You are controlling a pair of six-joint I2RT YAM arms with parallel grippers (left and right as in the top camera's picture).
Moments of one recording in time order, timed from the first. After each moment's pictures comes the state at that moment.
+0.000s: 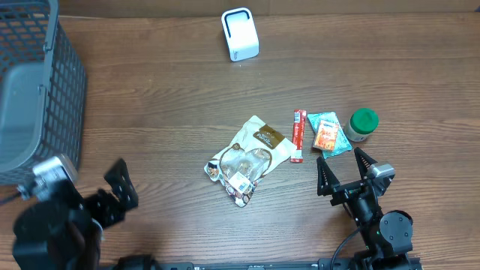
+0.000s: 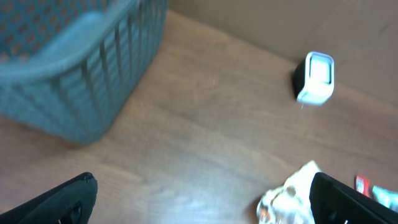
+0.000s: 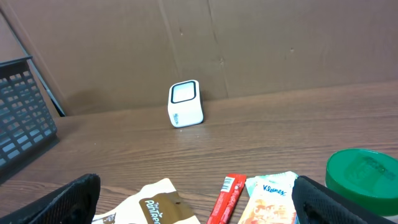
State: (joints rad) left arm 0.07 0.58 1.20 -1.20 -0.11 -0.35; right arm 0.20 0.01 0.02 -0.03 -0.10 0.25
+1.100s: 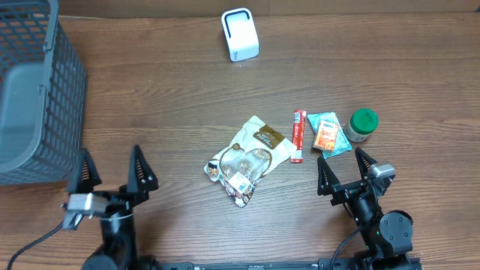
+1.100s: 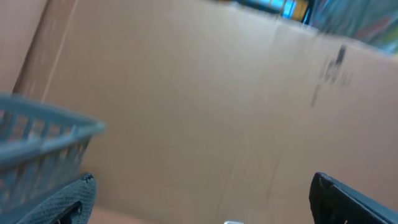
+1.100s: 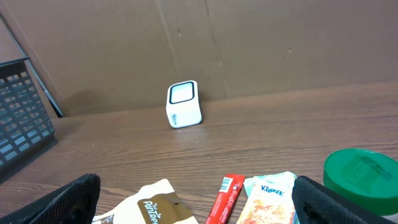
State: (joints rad) left arm 0.02 0.02 0.12 0.34 -0.05 -0.34; right arm 0.20 0.01 0.02 -0.03 -0.10 0.25
